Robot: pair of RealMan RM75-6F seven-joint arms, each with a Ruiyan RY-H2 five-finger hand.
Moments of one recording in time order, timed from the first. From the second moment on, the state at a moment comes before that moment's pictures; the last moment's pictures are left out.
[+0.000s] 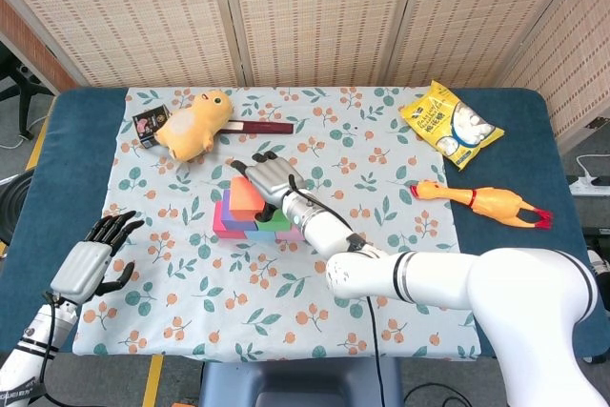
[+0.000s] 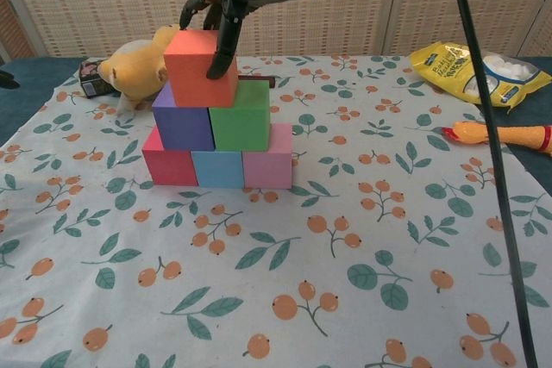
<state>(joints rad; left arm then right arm) -0.35 -1.14 -0.02 -1.60 1.52 1.22 -0.15 1.68 -1.36 0.08 -1.52 -0.09 0.62 -0.43</state>
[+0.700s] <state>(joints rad) -0.36 -1.14 -0.02 -1.60 1.52 1.22 -0.15 1.68 -1.37 0.08 -1.52 -0.09 0.64 -0.43</state>
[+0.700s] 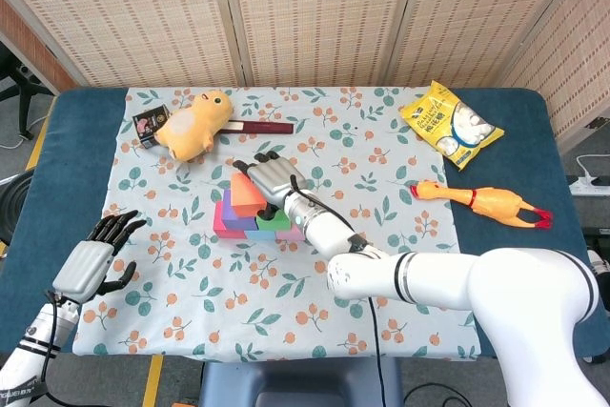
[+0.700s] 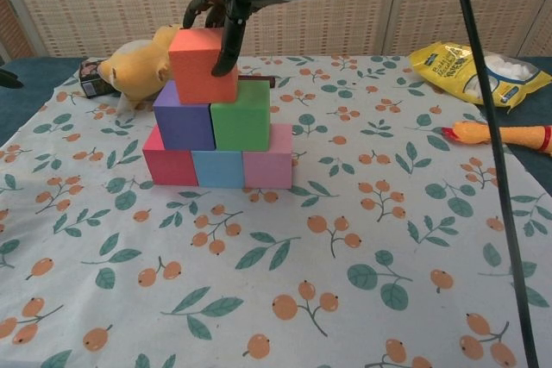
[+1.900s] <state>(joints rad) -0.36 -1.14 -0.01 -1.59 1.53 1.22 -0.16 1.63 -1.38 0.14 -1.58 -0.10 0.75 -0.46</state>
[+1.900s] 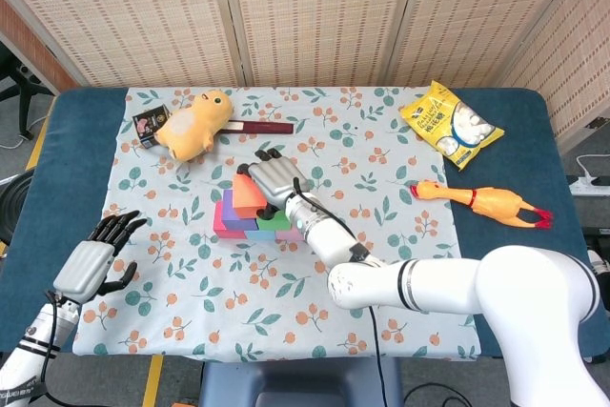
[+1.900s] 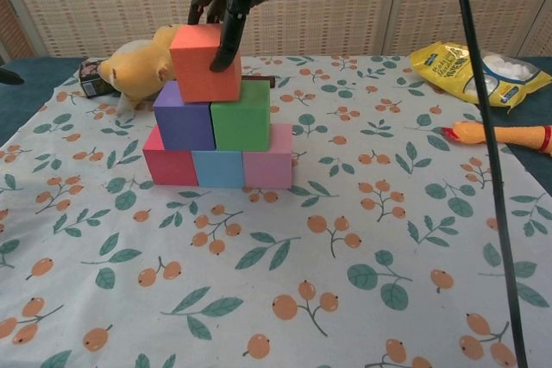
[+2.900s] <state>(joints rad) -0.37 -1.15 -0.01 -1.58 1.53 1.21 -0.18 1.60 -1.40 0.17 -1.58 -0.08 0.77 -0.52</state>
